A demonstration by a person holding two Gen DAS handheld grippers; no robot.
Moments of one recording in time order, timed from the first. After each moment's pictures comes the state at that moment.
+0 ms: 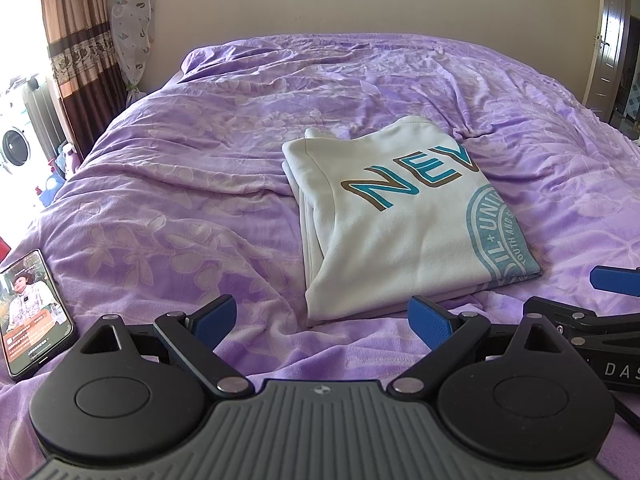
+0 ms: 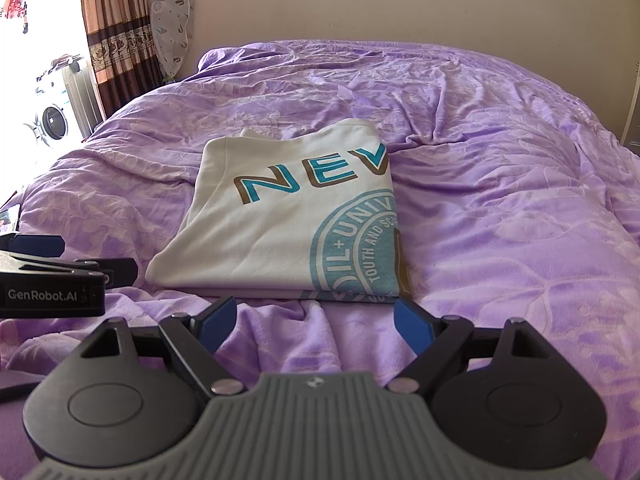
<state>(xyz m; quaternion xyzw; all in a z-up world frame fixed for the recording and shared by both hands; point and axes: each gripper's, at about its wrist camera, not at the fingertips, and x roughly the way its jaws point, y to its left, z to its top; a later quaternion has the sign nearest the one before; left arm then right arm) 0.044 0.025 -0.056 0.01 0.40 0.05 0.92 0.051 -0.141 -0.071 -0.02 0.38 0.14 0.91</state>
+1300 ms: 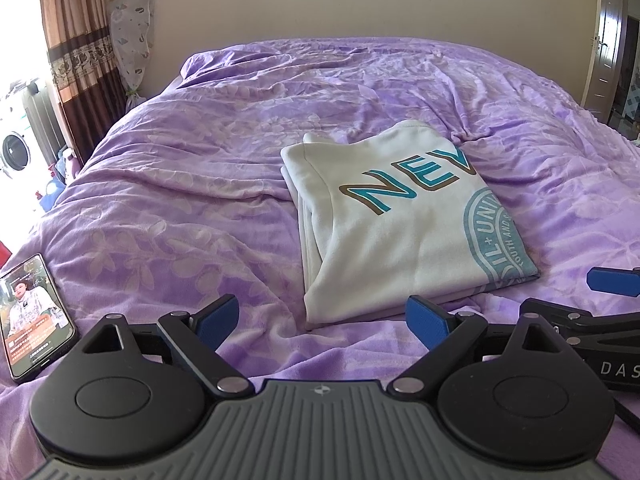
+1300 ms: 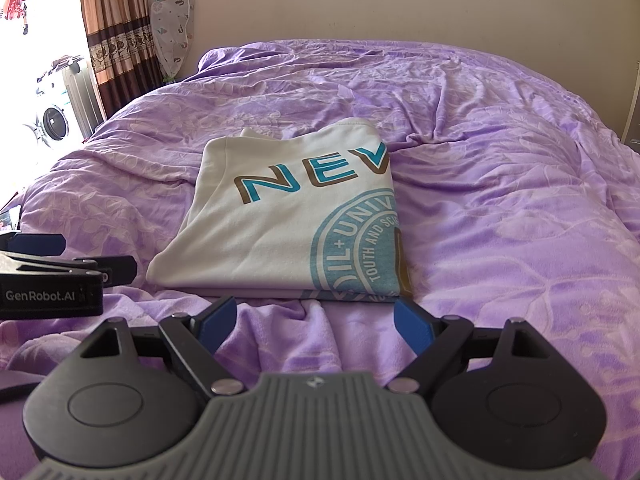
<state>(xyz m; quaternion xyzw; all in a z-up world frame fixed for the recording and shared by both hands) 0.052 0.029 -0.053 0.01 0.39 0.04 0.92 0.052 -0.141 -0.071 -0.02 0.38 0.14 0.91</state>
